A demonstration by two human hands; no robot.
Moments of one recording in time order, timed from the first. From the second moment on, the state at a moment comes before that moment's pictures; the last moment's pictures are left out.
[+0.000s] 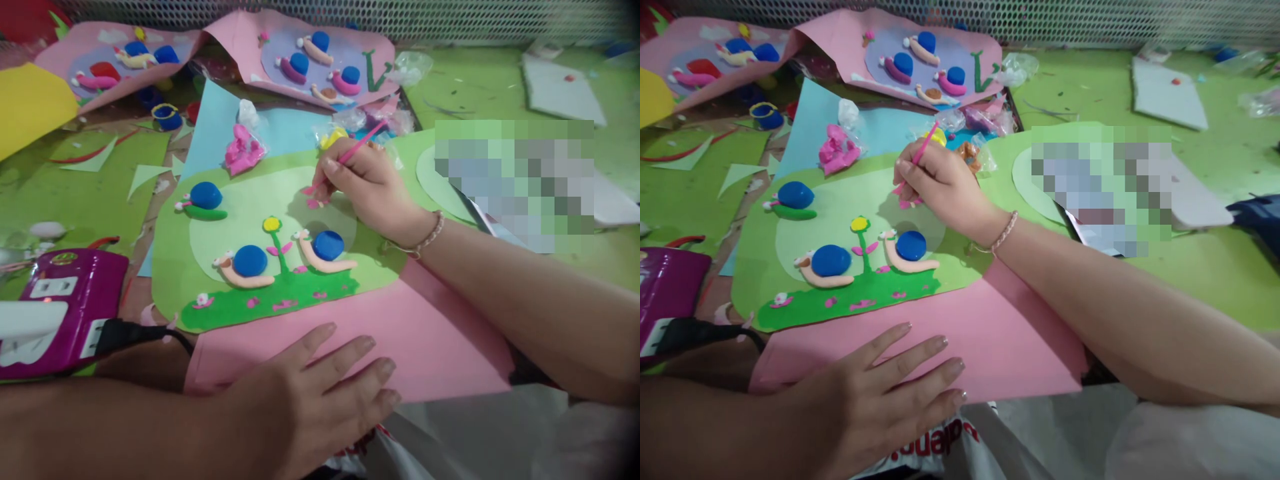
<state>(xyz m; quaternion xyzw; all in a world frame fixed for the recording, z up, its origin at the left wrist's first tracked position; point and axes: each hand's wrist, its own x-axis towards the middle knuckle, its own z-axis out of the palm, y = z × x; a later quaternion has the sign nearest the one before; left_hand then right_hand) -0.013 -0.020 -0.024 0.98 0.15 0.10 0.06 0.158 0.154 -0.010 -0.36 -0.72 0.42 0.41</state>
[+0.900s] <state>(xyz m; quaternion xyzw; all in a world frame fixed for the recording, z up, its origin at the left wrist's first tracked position) -0.013 -0.019 -0.025 0.98 0.15 0.11 0.07 0.167 0.171 -0.017 -0.40 -0.66 0.47 0.43</state>
